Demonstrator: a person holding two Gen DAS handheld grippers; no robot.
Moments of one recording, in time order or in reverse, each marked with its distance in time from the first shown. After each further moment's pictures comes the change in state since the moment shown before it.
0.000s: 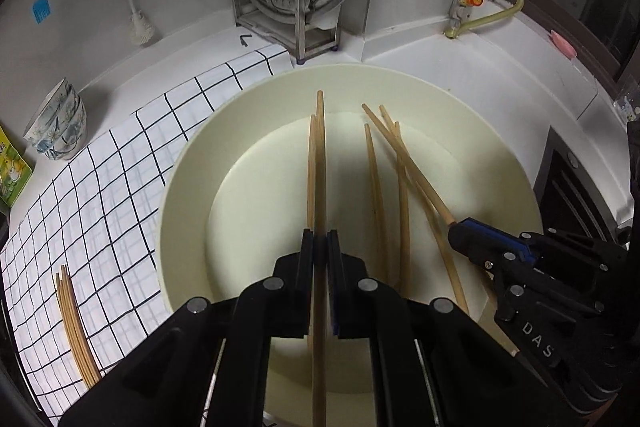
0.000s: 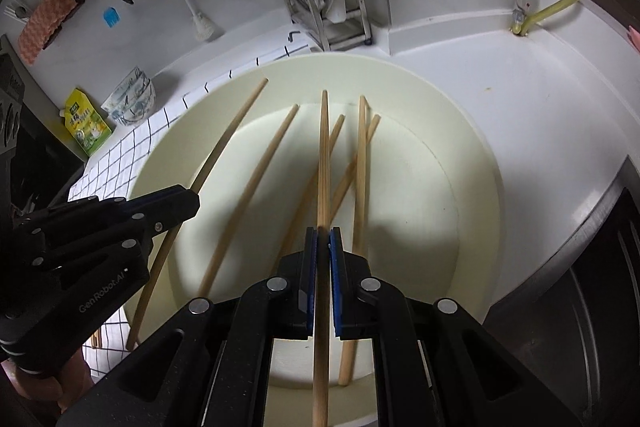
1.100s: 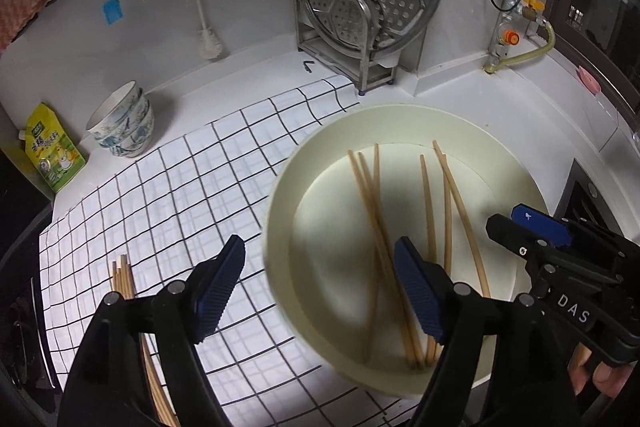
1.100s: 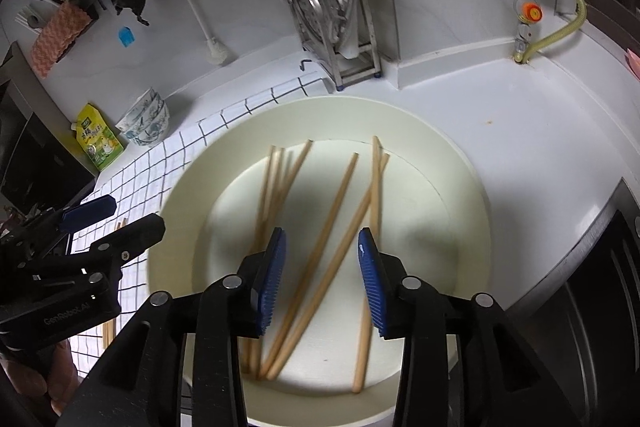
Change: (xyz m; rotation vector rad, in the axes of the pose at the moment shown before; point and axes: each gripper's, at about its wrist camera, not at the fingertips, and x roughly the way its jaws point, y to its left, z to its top) left arm -0.059 0.044 -0.002 -0.082 -0.081 0.131; right arm -0.028 0.017 0.018 -0.011 -0.079 0.013
